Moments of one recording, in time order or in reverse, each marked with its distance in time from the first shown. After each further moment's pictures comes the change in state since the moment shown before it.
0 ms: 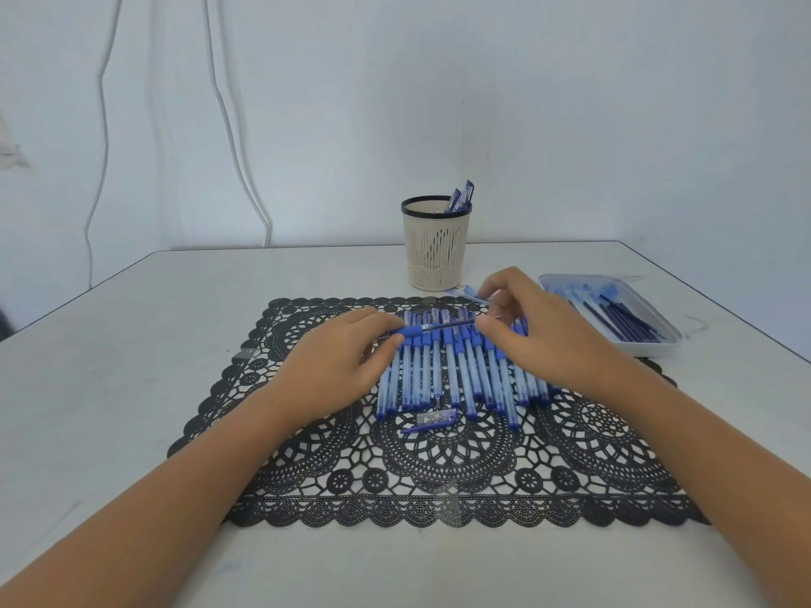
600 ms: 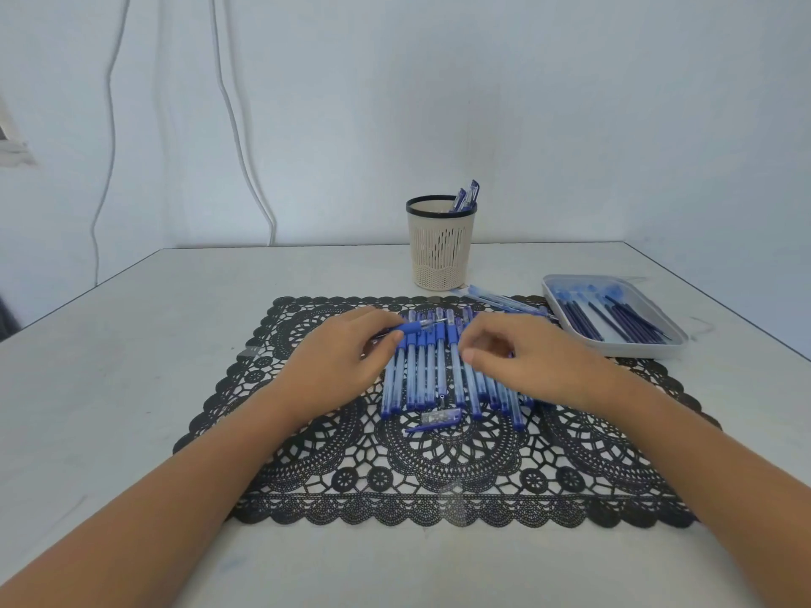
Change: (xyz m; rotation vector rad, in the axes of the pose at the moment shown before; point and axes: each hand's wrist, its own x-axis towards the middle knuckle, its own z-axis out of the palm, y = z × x) left_hand -0.002 -0.005 0.002 -0.055 0.005 -0.084; right_hand -0.004 -0.010 0.008 0.007 -0.265 0.050
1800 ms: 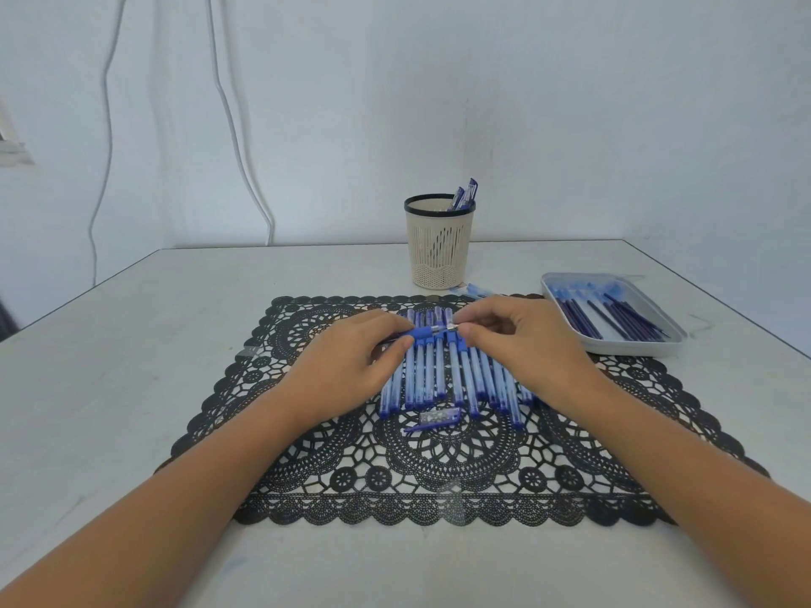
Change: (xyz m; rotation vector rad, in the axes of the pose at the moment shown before) left_hand 0.000 0.005 0.004 -0.038 -0.019 0.065; right_hand 0.007 -0.003 0.014 0.325 0.377 0.054
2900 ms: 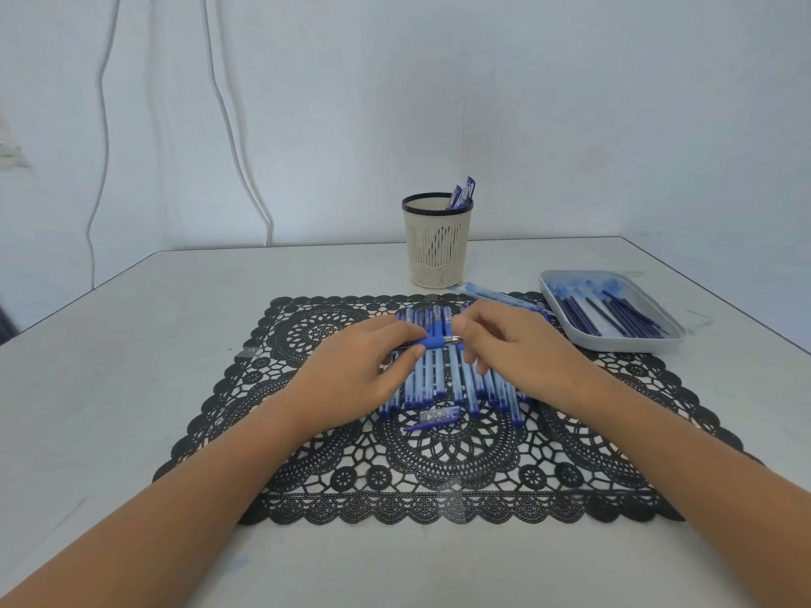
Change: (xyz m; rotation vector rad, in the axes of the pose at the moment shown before) left_hand -0.001 0.008 0.003 0.022 -0.021 0.077; right_hand -0.004 -0.005 -0.004 -0.182 -0.212 0.002
